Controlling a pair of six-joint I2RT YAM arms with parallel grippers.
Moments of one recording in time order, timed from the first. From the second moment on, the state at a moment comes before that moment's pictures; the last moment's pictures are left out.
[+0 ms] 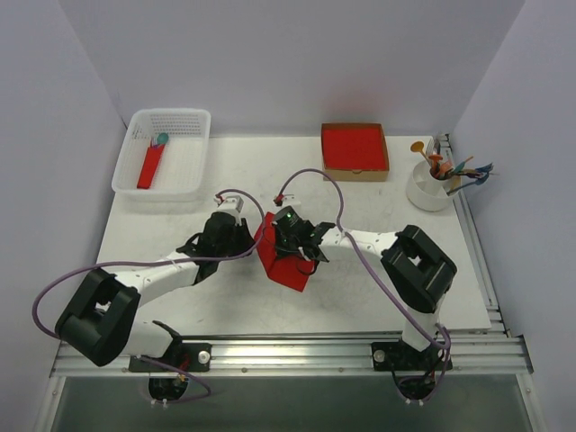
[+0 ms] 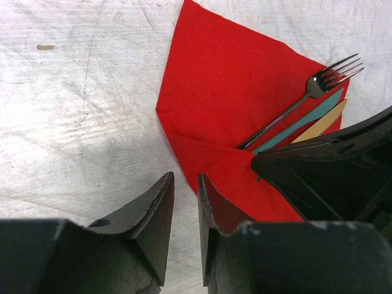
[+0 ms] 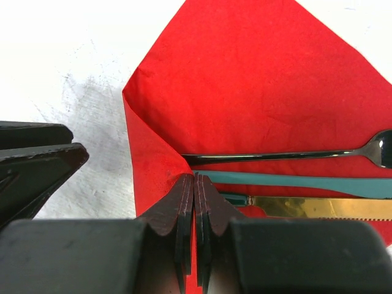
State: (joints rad) left arm -0.57 1.34 0.57 0.15 -0.07 -0.53; right arm 0.88 1.82 1.06 -0.09 0.16 0.59
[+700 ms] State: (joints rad) left arm -0.57 1.39 0.53 0.35 0.04 -0.33; right arm 0.84 1.85 1.01 0.00 0.07 0.58
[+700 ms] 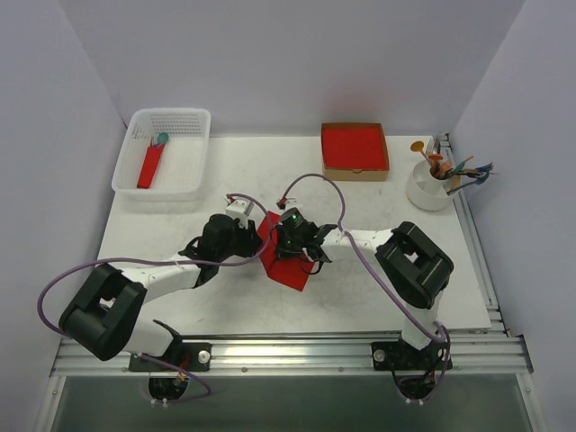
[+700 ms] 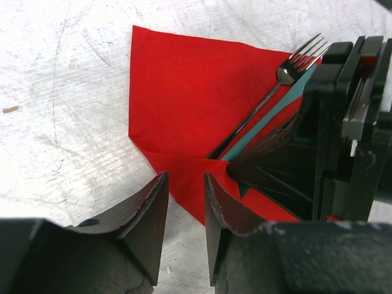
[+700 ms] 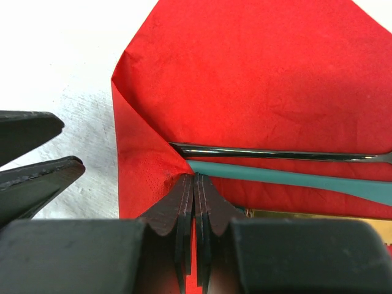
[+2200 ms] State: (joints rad) left arm -0.79 1.47 0.36 0.67 -0.02 -0.20; right arm 0.74 1.72 0.89 -0.11 -0.06 0.41
